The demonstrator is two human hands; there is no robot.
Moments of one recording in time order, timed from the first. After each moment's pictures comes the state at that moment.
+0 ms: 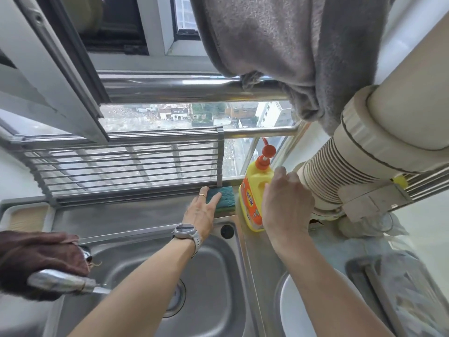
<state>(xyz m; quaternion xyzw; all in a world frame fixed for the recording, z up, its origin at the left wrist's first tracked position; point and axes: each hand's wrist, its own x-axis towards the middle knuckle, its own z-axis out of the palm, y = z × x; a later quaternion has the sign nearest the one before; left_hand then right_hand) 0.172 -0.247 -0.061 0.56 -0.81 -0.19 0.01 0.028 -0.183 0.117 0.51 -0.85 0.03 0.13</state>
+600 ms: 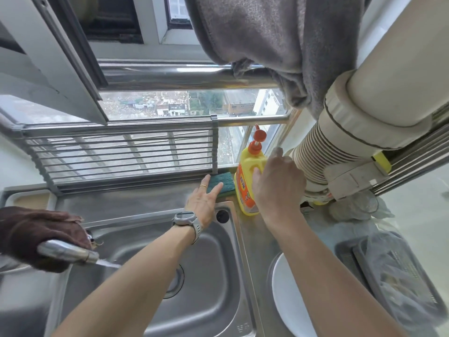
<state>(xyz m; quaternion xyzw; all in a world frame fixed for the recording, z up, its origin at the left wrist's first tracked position) 0.164 -0.231 -0.044 0.55 -0.80 -0.22 -0.02 0.024 -0.173 0.134 0.52 -0.85 0.08 0.08</state>
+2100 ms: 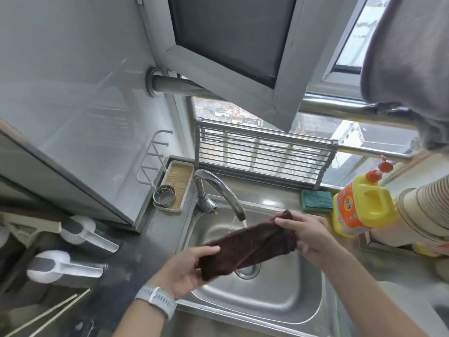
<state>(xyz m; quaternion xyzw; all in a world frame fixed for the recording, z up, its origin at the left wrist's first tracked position) 0.441 -0.014 0.084 0.55 -0.04 -0.78 0.31 0.171 -0.115 0.104 0.27 -0.61 0.29 -0.69</state>
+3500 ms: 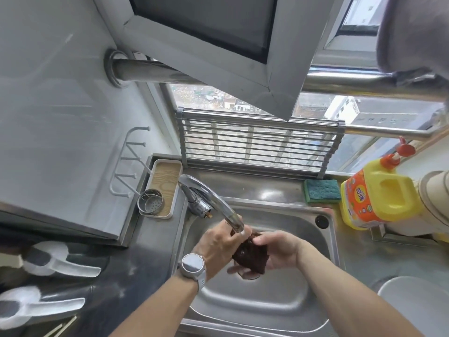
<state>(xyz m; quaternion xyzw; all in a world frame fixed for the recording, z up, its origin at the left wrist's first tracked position) 0.404 -0.099 0.014 0.47 -0.86 -0.09 0.17 0.201 -0.140 -0.002 0.22 -0.23 0.02 -0.95</state>
